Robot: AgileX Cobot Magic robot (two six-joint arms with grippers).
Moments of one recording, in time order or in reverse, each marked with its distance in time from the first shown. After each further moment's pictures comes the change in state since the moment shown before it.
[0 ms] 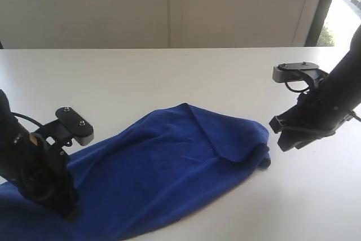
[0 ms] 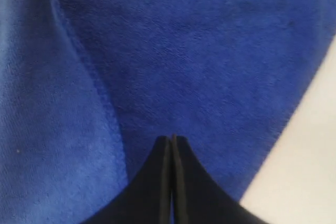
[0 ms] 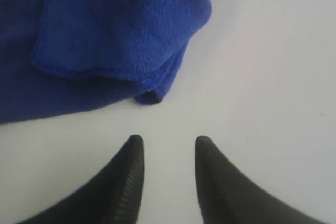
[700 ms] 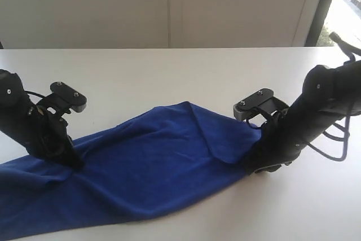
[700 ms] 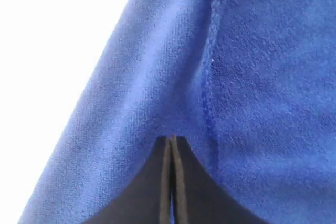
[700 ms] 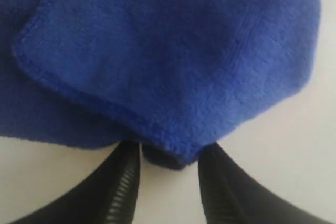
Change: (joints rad) left arm 0.163 0.233 -0.166 0.094 -0.183 -0.021; right arm 0.195 0.063 0.162 -0.036 -0.365 -0.138
